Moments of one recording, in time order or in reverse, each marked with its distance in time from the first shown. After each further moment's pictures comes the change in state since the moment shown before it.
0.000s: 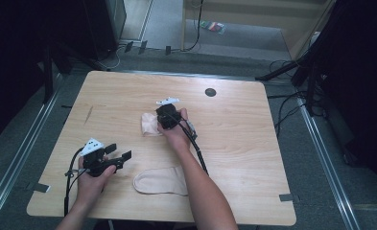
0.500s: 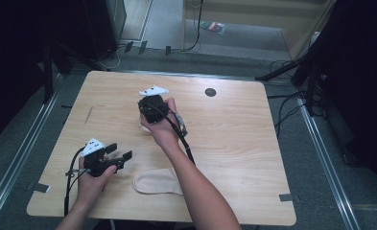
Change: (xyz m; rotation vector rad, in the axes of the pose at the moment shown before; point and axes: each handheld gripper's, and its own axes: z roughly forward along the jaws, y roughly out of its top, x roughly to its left) left arm -0.002 0.000 0.001 -0.017 -0.004 0.020; right arm 0.053 0.055 -0.066 -0.159 0.116 -0.044
